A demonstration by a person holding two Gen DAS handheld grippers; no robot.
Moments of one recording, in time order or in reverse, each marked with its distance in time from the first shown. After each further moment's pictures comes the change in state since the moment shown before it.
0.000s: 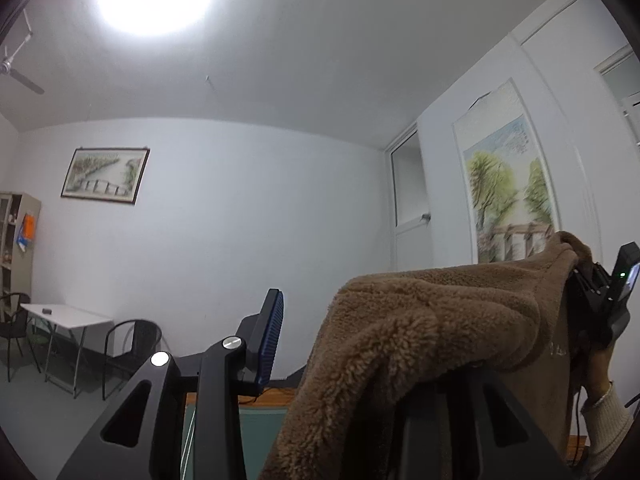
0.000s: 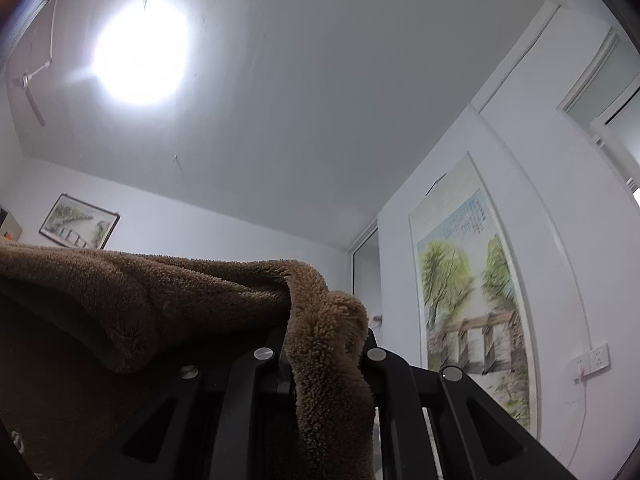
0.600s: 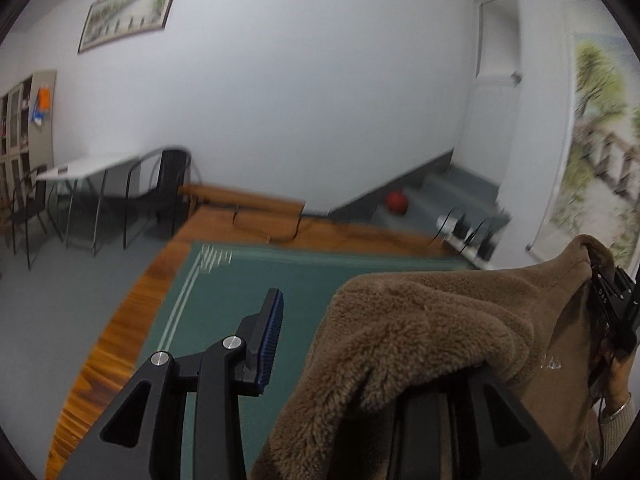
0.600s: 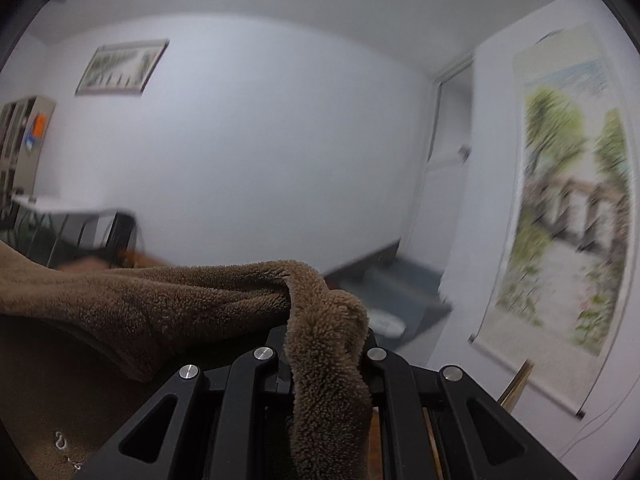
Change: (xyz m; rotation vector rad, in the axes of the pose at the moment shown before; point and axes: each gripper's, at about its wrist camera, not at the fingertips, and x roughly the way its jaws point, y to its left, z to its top) left arm 0.279 0.105 -0.243 -0.147 0.693 0.189; right arm 0.180 0.130 -0.322 -0.161 0.711 0.264
